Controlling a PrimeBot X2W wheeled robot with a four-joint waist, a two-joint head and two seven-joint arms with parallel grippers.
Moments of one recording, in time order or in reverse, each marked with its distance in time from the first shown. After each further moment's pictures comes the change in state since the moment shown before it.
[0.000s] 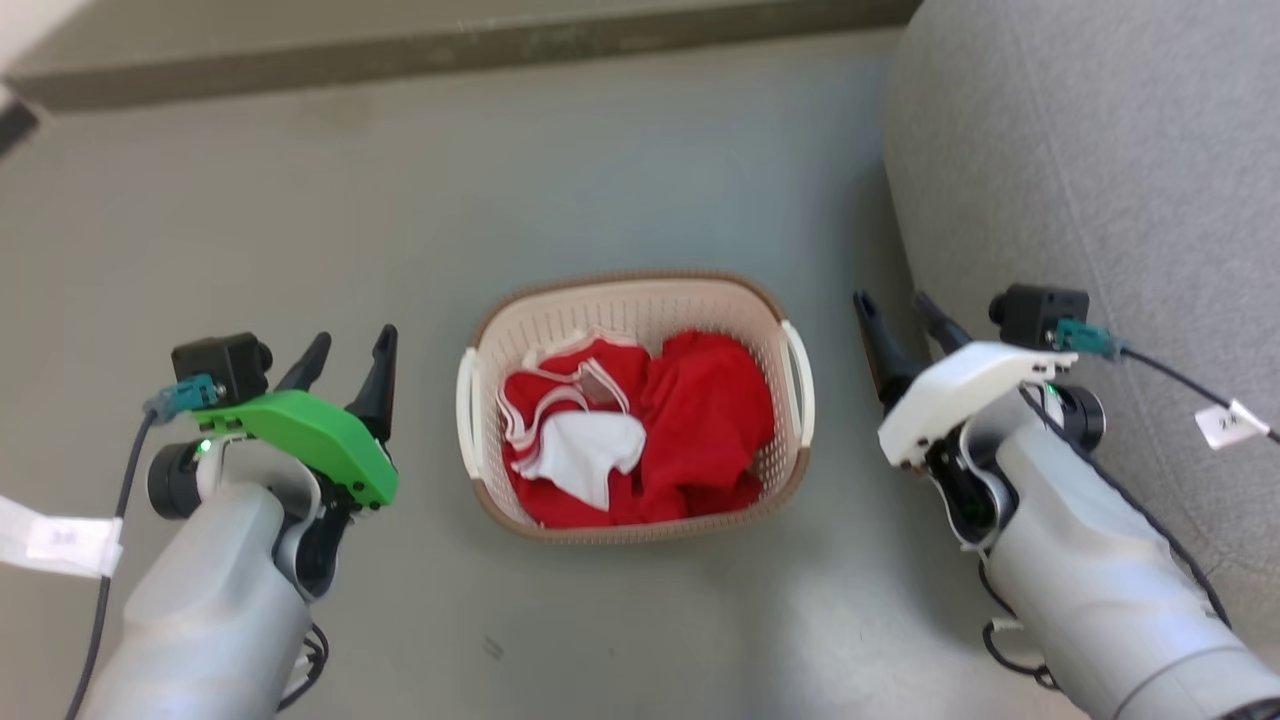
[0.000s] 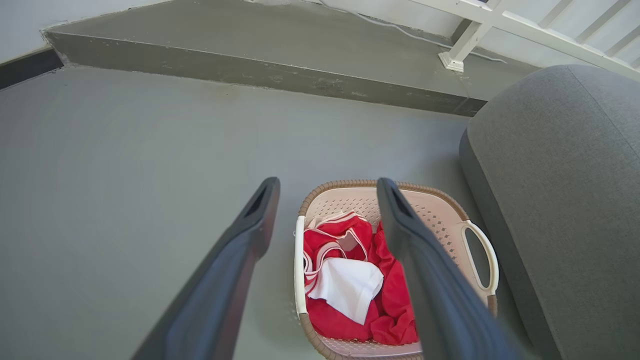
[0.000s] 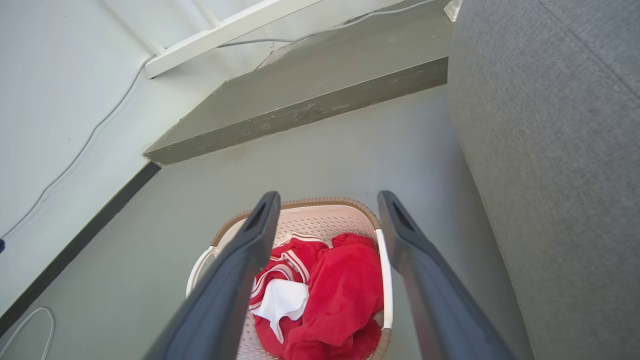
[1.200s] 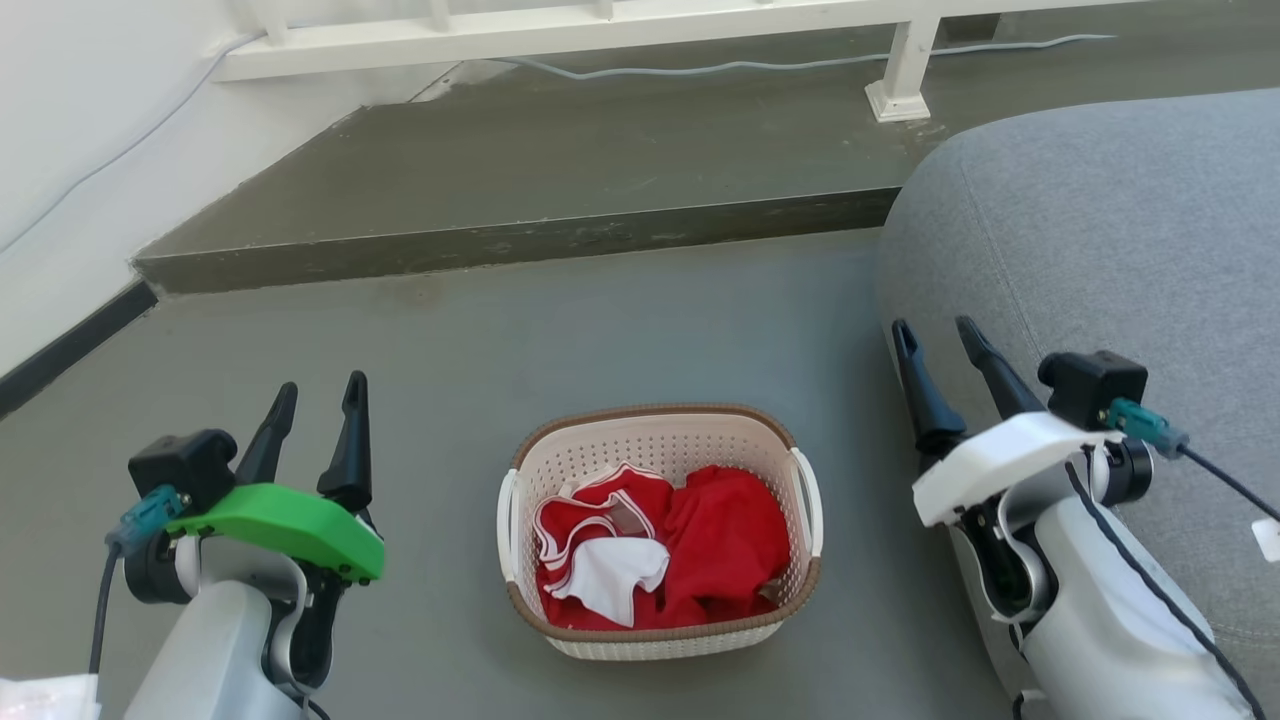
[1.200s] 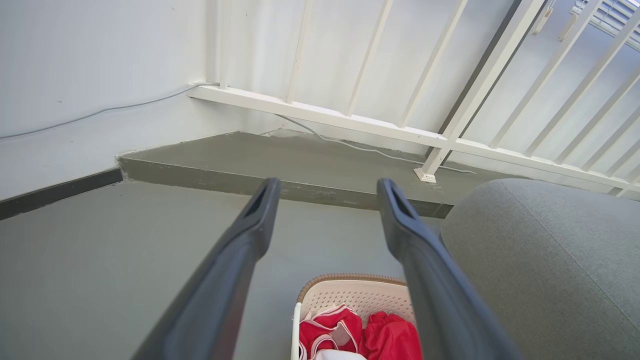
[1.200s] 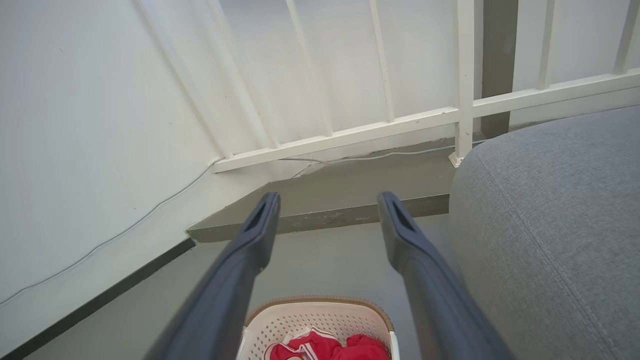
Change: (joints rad) left arm 0.335 -0.023 0.347 -0.404 0.251 0.054 0.000; right arm 0.294 -0.027 -0.197 -0.411 -0.221 -0.042 0.000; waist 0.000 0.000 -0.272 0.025
